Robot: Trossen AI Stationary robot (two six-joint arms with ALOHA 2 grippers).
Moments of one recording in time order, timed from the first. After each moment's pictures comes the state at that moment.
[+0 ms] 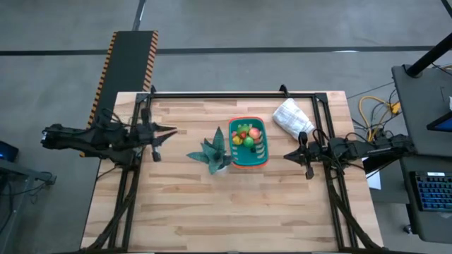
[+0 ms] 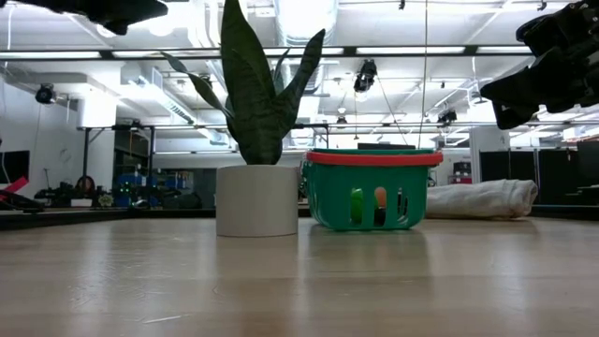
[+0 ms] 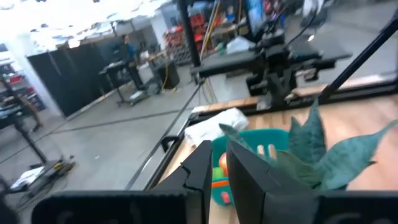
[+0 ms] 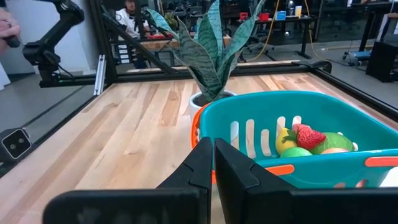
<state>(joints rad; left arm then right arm) -0.16 0.47 0.56 -0.15 -0.46 0.27 0.14 0.12 0.02 0.00 0.08 0.08</state>
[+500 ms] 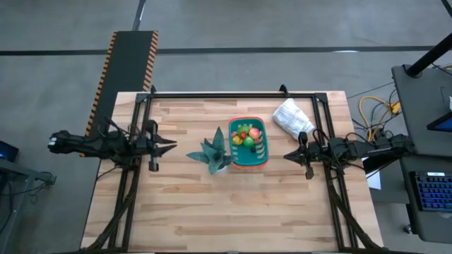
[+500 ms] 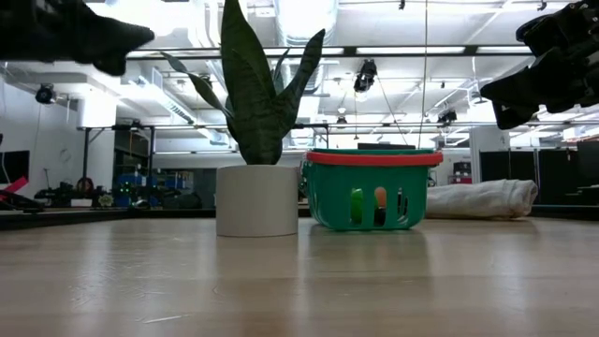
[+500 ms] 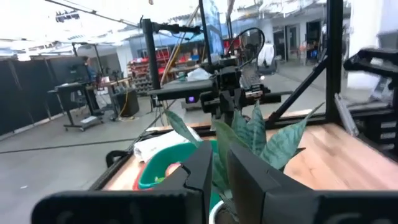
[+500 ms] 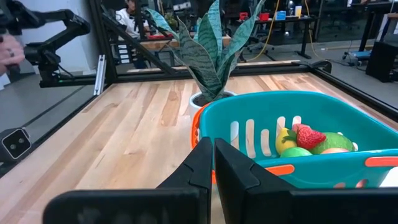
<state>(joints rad) -0.16 0.26 0.21 0.10 -0.26 0.17 0.14 0.12 0.02 0.00 0.08 0.08</state>
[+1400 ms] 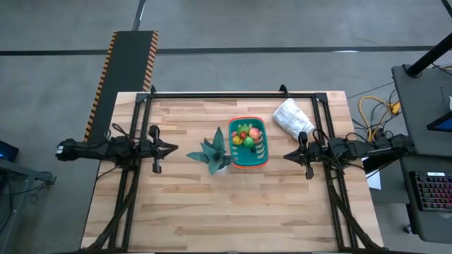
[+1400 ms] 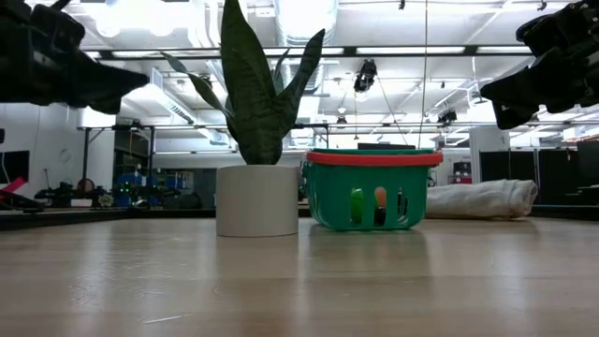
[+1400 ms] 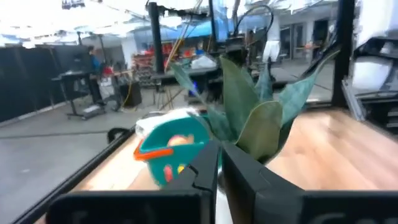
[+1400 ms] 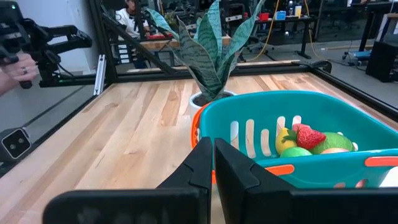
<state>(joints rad) -0.09 0.02 0.02 0.03 -0.23 0.13 0.14 0.12 0.02 0.00 0.08 0.08</state>
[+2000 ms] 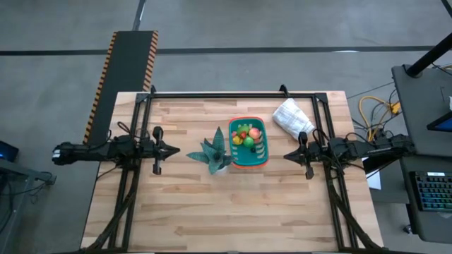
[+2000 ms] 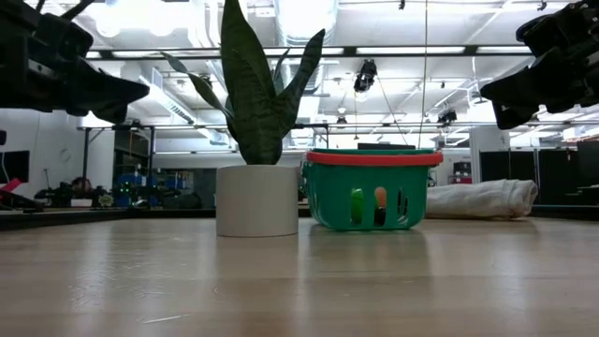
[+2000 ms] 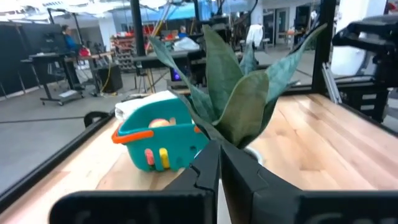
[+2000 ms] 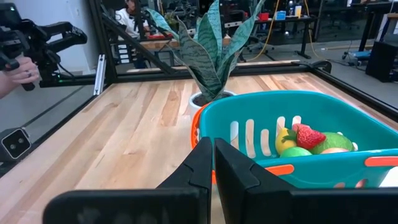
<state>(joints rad) -0.01 0.08 0.01 0.02 -0.07 0.09 0.14 0.12 0.02 0.00 0.08 0.08</state>
